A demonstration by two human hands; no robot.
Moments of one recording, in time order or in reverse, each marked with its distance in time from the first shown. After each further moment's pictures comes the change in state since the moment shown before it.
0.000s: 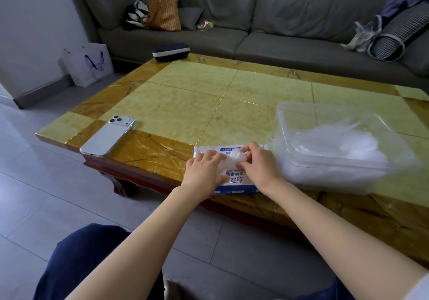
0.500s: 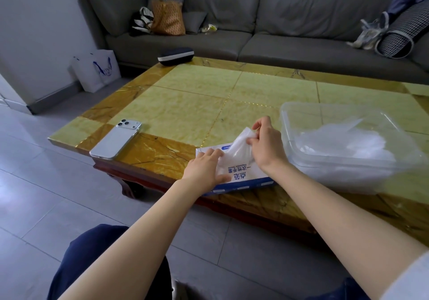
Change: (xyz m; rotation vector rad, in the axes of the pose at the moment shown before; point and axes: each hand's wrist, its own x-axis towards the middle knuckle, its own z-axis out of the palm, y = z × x) left_hand 0.002 -0.005 -0.018 -0.048 -0.081 -0.033; right_hand 0.027 -0.019 -0.019 0.138 0.225 -0.024
